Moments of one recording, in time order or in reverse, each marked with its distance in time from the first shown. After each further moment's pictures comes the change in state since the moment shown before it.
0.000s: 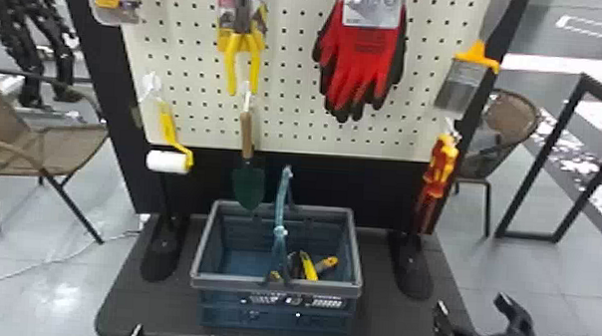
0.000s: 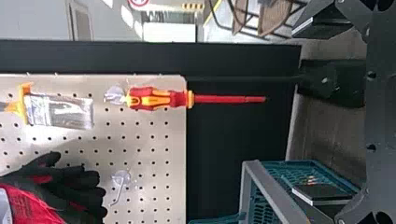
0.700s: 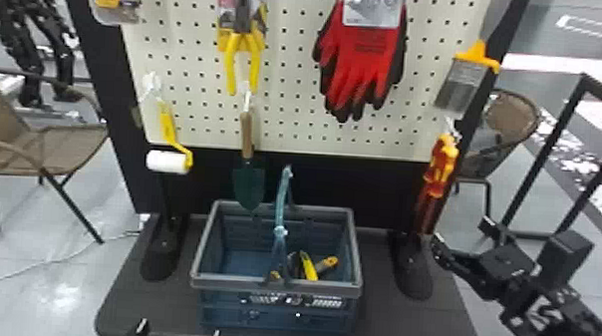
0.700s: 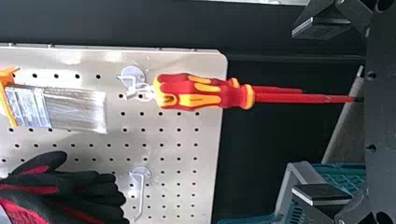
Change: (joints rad) left arm -0.021 0.001 -0.011 0.007 0.000 0.003 -0.001; right arm -0.329 -0.024 -0.063 0.148 0.013 0.181 0.261
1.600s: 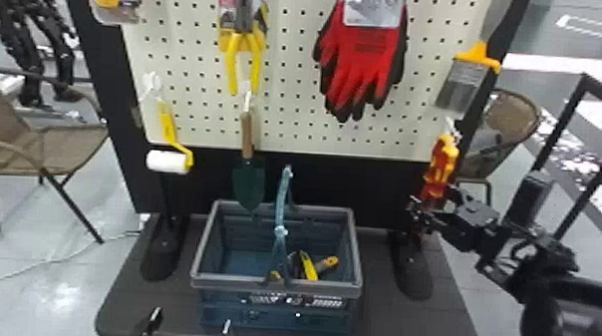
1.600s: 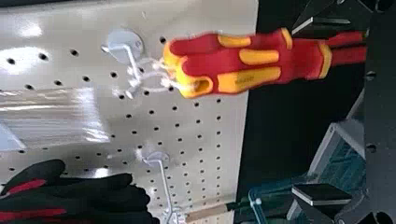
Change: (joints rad) left arm -0.053 0.006 -0.031 0.038 0.015 -0.009 -0.001; right arm -0.279 -0.091 0.165 0.235 -0.219 0.159 0.164
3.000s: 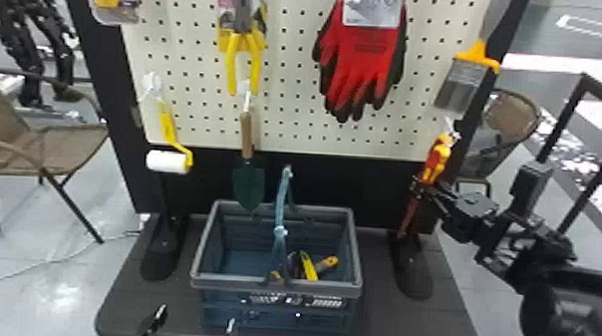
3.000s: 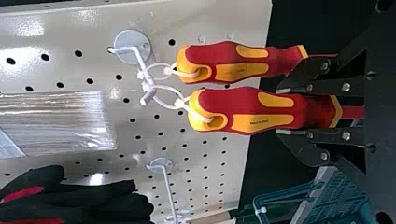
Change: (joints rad) left arm -0.014 0.011 -0.015 0.013 0.010 -0.005 0.000; right arm -0.027 -0.006 0.014 0.007 0.011 0.009 -0.031
